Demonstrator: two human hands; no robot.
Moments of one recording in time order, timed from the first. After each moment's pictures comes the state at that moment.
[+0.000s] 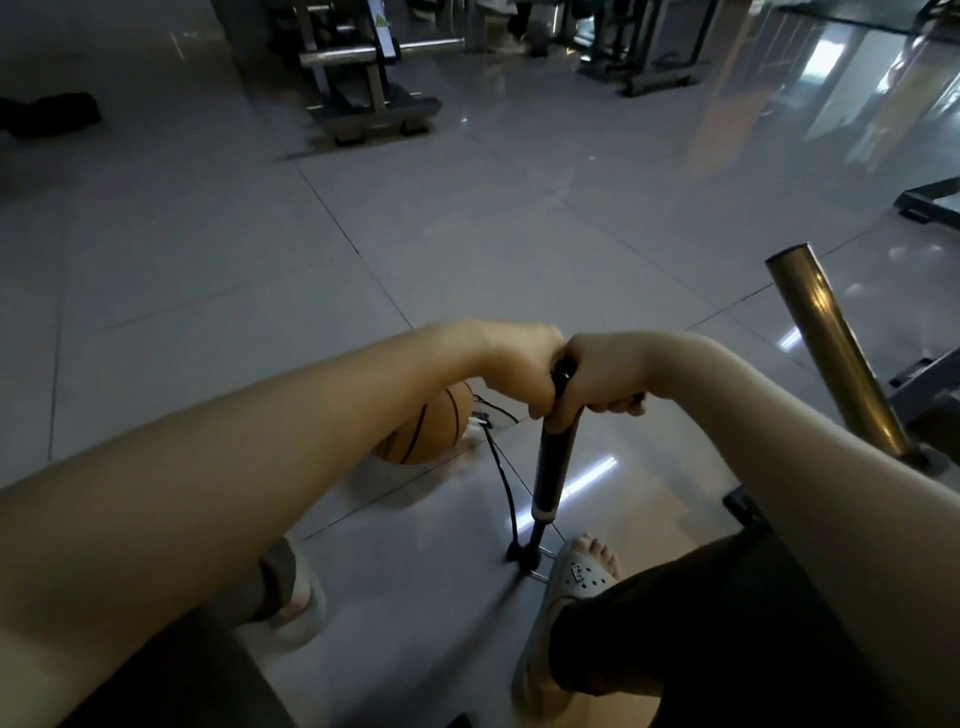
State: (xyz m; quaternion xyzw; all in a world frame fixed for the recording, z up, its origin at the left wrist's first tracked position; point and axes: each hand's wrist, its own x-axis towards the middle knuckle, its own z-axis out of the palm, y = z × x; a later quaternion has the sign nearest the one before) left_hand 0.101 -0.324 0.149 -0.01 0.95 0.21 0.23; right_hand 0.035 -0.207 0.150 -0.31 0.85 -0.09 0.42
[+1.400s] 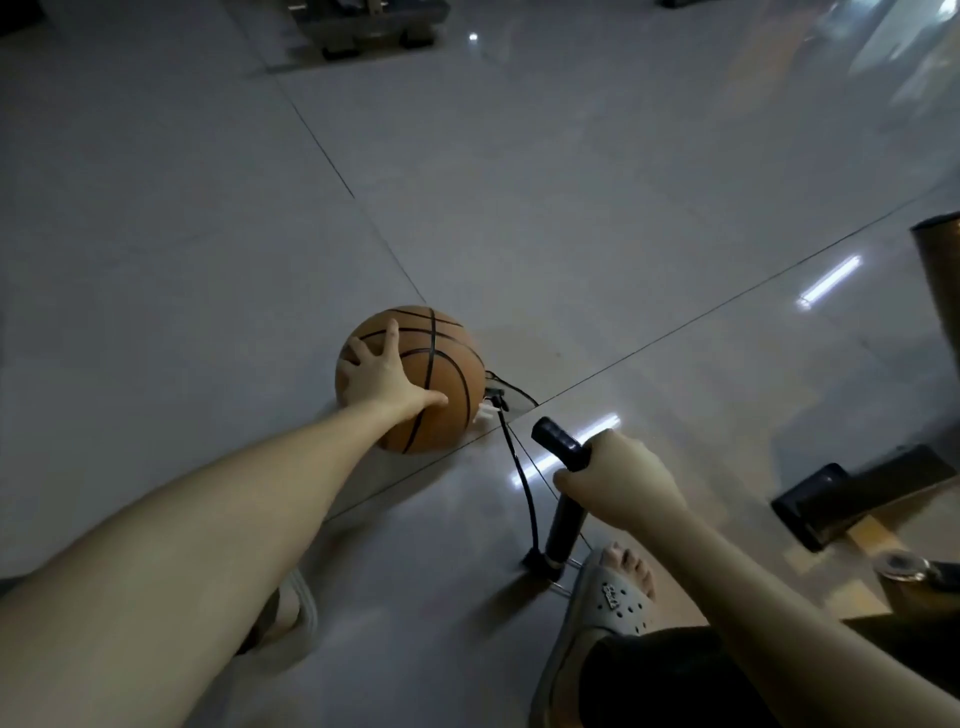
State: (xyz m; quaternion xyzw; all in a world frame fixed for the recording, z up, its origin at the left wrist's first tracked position) left_hand 0.091 -0.514 -0.124 -0.44 0.88 0.17 0.08; right_hand 0.042 -0.223 -0.033 -0.18 0.94 -0.11 0.28
